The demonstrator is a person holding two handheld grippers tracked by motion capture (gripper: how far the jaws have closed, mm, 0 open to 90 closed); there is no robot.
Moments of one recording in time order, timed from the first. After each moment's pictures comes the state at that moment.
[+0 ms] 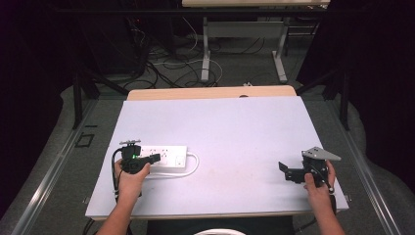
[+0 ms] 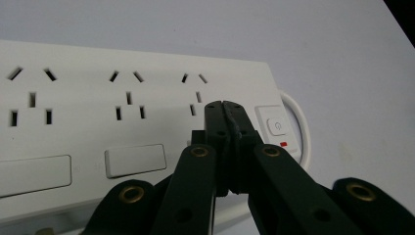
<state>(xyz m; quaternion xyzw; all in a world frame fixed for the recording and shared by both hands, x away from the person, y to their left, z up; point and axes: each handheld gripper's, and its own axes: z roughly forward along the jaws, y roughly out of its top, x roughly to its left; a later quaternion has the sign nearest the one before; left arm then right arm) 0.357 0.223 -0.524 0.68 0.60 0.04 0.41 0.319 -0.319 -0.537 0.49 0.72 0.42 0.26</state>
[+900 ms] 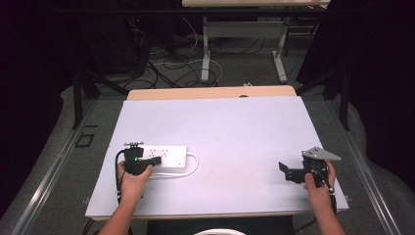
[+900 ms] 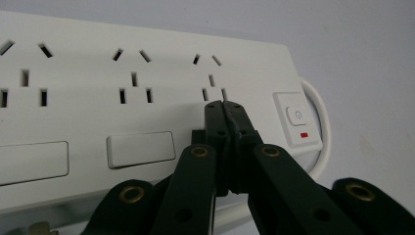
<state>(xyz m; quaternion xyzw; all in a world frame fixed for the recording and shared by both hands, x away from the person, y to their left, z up) 0.359 0.219 -0.535 0.69 0.61 0.04 0.39 0.318 -0.319 -0.536 0.49 0.72 0.42 0.26</state>
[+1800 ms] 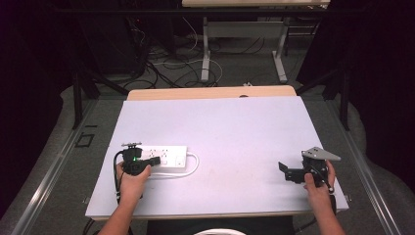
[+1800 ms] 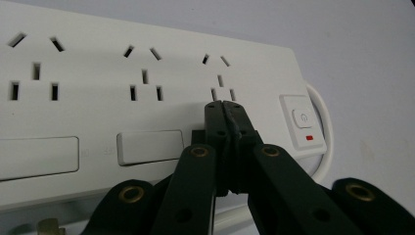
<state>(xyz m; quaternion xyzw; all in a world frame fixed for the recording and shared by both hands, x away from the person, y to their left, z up) 0.359 0.223 -0.537 0.68 0.62 0.03 0.39 0.318 -0.319 -0.537 0.49 0.72 0.42 0.26</state>
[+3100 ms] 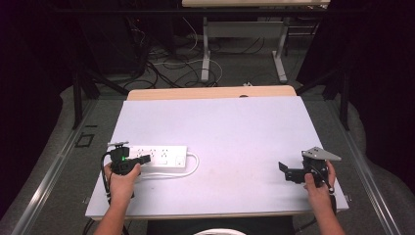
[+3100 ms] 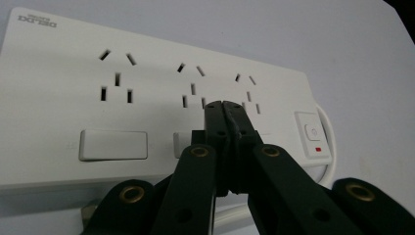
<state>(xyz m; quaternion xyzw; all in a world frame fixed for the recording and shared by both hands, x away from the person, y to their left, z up) 0.352 0.254 -0.528 0.65 0.64 0.04 0.40 0.318 -0.319 -0.536 0.48 0.72 0.42 0.26</state>
